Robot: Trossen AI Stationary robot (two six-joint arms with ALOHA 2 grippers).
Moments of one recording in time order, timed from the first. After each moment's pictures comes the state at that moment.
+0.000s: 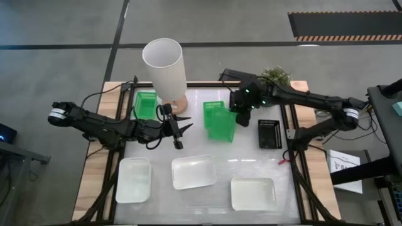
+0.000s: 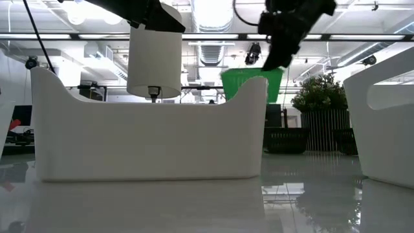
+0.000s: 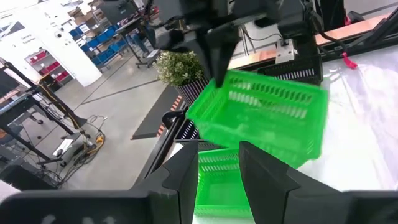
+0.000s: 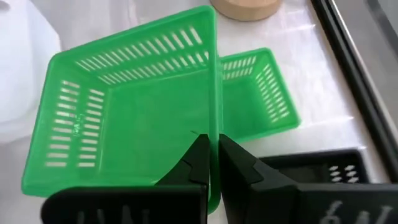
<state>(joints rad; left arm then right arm) -0.17 1.18 0.78 0.18 -0.61 0.29 -0.39 1.36 1.16 -0.70 -0.19 -0.17</state>
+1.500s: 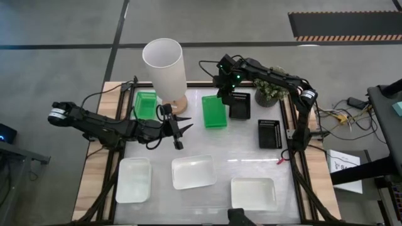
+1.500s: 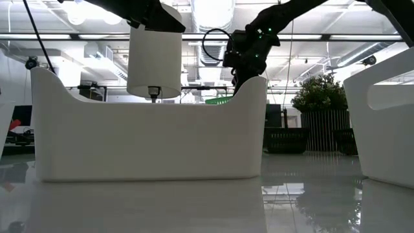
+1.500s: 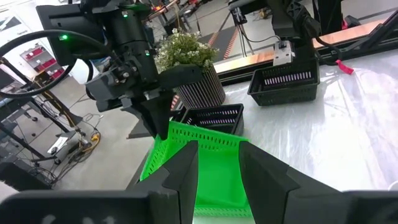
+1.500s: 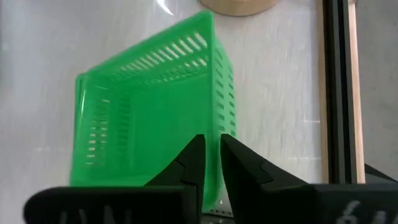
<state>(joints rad) -0.17 1.18 0.78 0.18 -0.61 0.27 -0.62 1.92 1.71 -0.94 -0.37 -0.60</state>
